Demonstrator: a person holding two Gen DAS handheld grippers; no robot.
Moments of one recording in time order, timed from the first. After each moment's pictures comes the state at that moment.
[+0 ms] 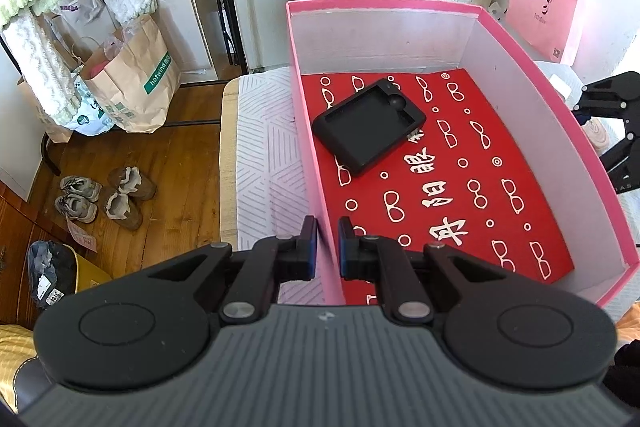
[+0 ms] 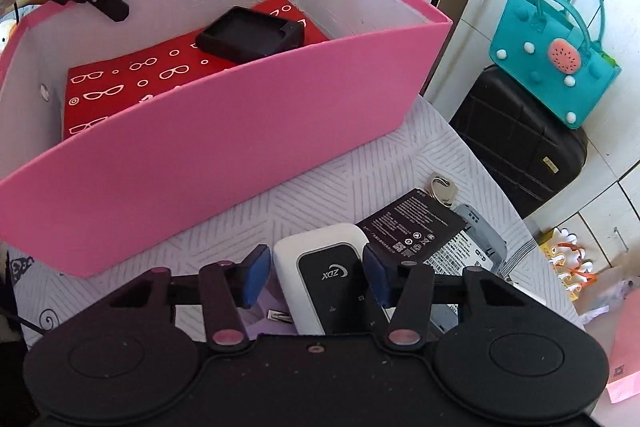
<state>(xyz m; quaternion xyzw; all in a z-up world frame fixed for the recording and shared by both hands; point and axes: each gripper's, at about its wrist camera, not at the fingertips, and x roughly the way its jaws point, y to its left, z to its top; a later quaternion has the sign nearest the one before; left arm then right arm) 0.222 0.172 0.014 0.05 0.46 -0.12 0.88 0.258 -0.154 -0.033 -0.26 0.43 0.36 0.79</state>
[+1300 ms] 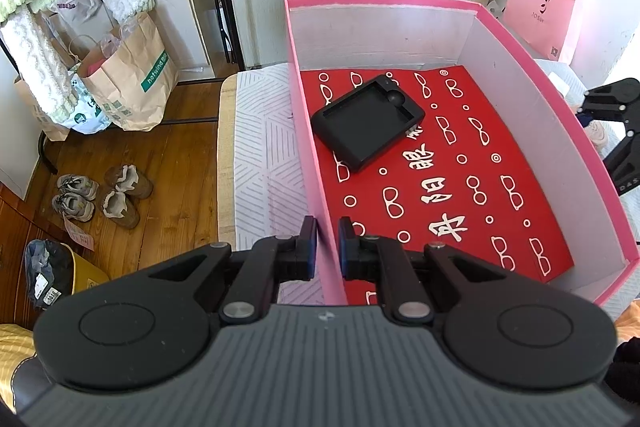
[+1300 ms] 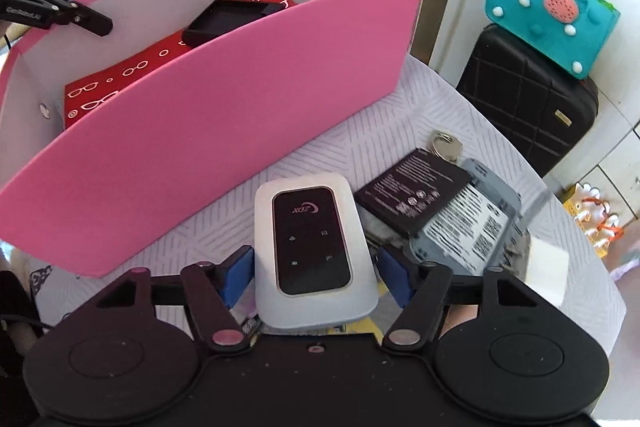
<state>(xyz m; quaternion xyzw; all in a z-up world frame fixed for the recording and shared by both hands) 0.221 0.175 0.010 0.05 0.46 -0.13 0.88 0.265 -0.163 -0.039 -0.20 0.48 0.36 0.78</state>
